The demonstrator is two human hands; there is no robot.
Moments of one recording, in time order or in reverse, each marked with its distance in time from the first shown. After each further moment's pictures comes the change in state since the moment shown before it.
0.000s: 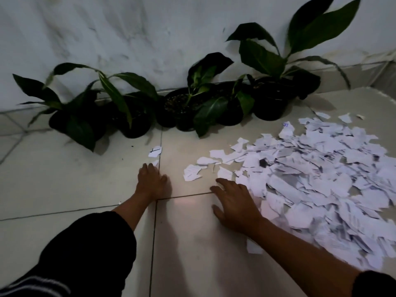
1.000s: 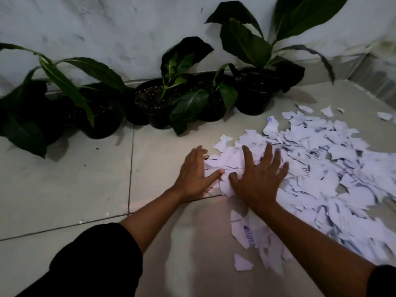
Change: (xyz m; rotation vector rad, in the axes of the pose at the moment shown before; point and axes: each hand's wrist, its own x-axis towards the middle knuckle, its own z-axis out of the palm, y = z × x) left_hand 0.006 0.133 0.056 -0.292 -0.101 0.570; right_hand 0.032 0.070 -0.020 -0.152 0.139 0.692
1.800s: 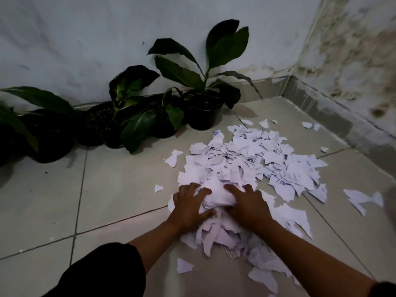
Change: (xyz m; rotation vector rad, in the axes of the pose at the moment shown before) left_hand -0.023 0.079 0.090 0.241 -0.113 0.182; right_hand -0.024 0.131 -0.045 0.054 -0.400 -0.041
